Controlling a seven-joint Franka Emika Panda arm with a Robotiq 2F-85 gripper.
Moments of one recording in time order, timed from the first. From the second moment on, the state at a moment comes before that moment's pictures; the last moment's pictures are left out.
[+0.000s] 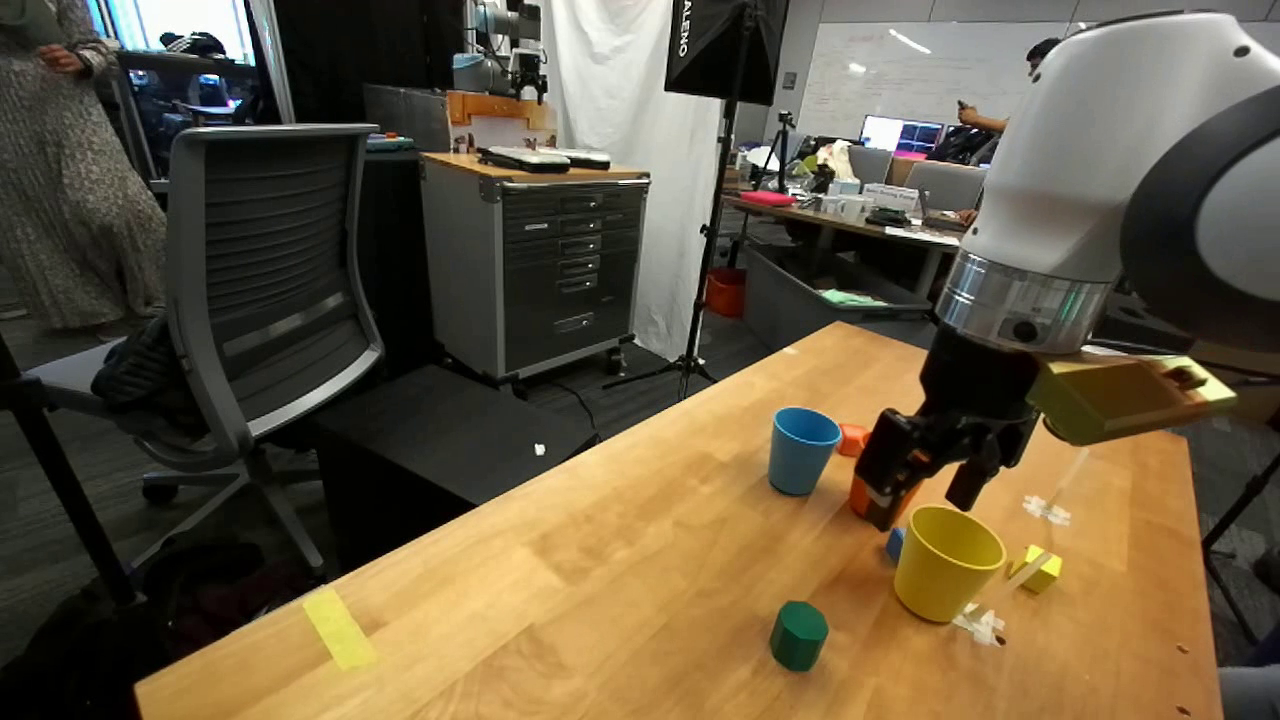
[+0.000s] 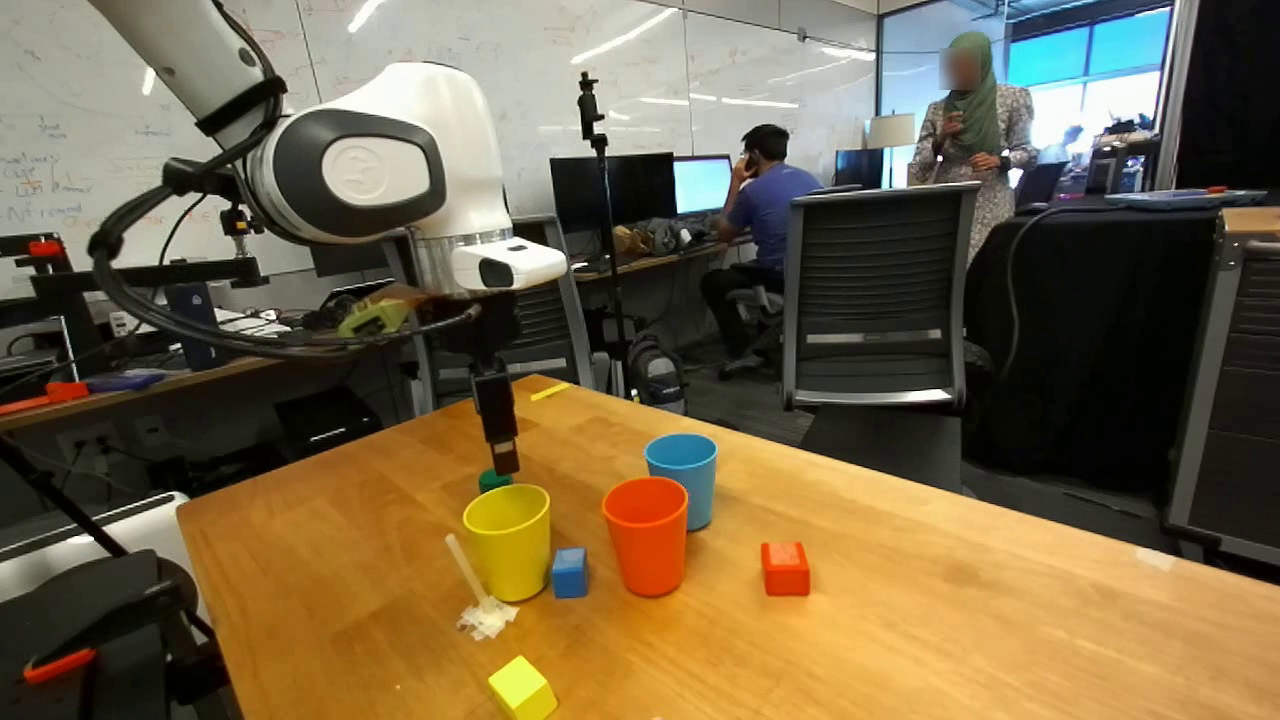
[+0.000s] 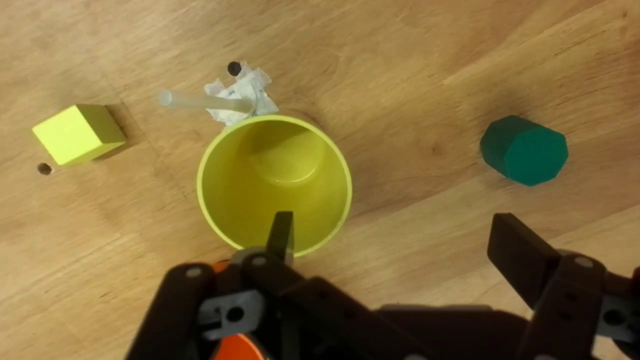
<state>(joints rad) 0.02 0.19 0.01 -2.43 -0.03 2.64 0.41</state>
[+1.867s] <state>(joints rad) 0.05 0.29 -0.06 -2.43 -0.03 2.70 0.42</state>
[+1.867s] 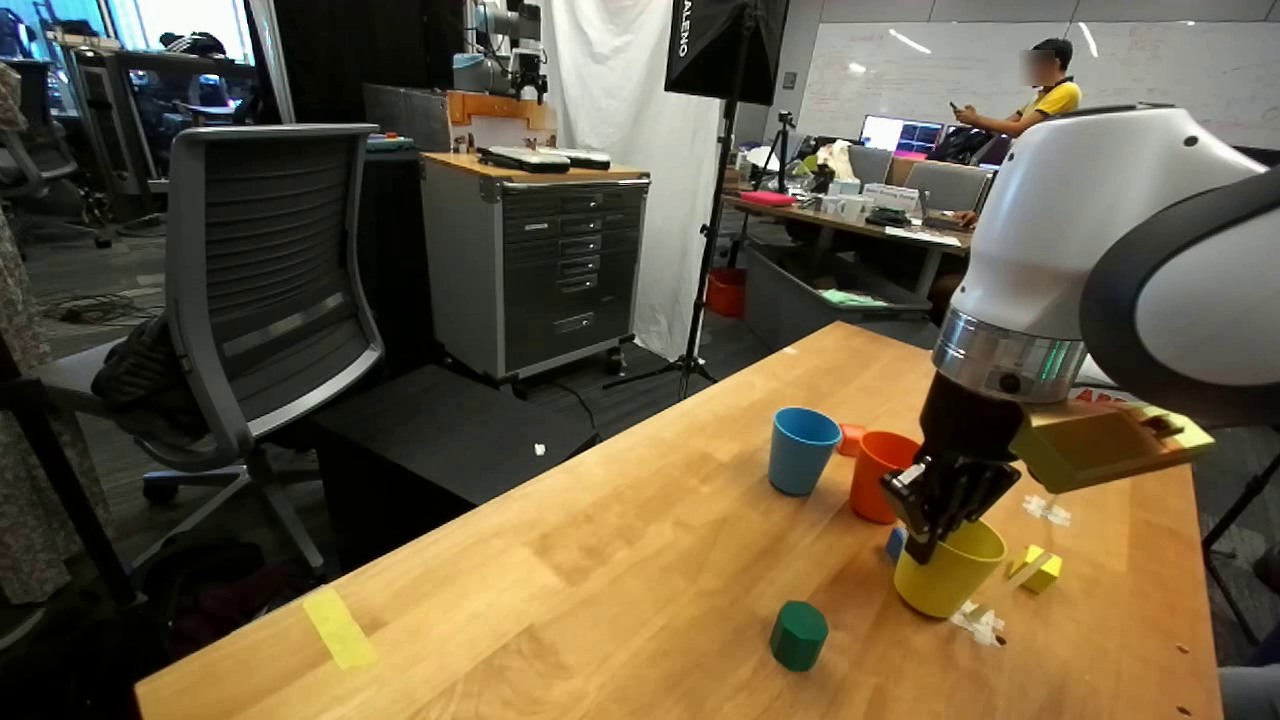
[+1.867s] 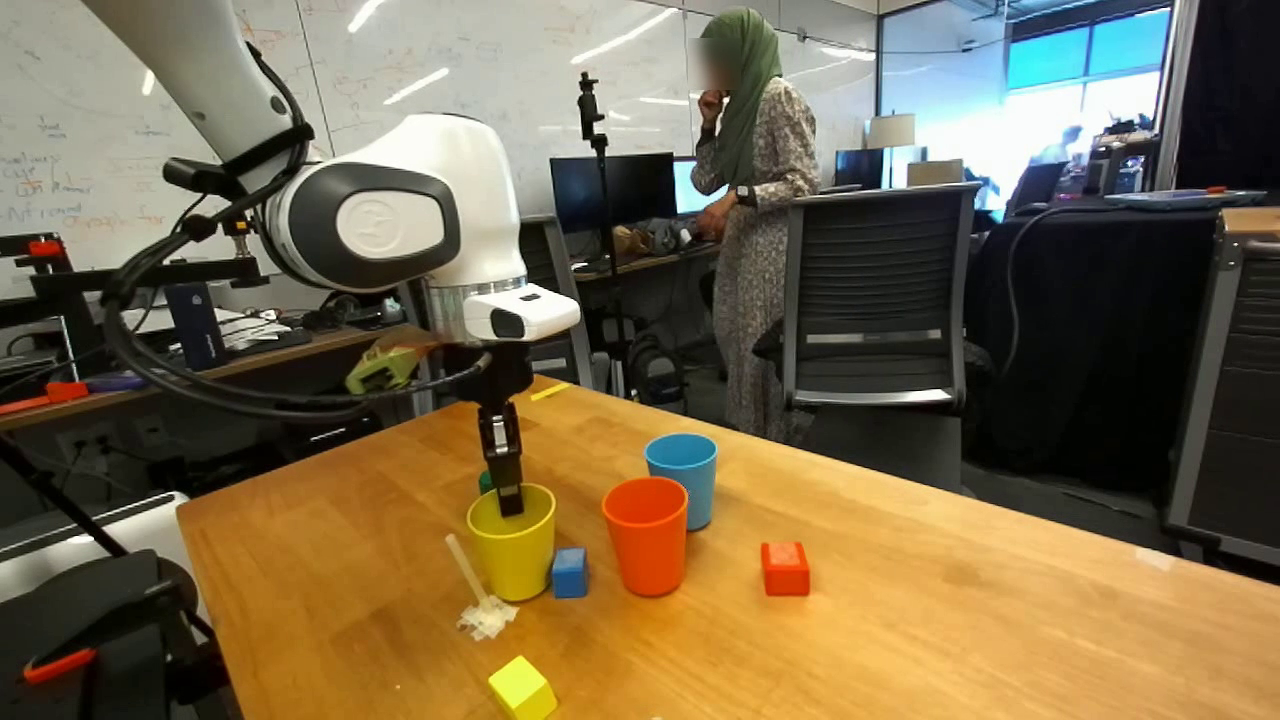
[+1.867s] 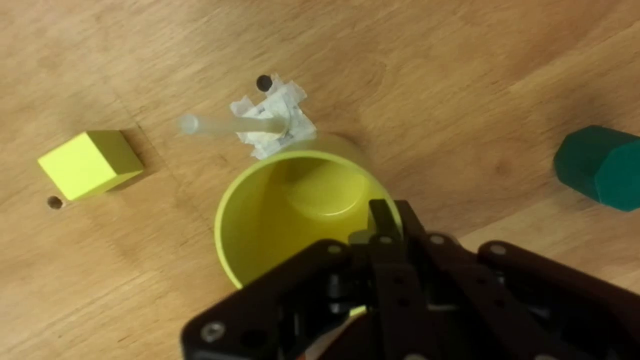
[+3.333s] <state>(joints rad) -0.01 0.08 -0.08 -2.20 -0.17 2.39 0.56</state>
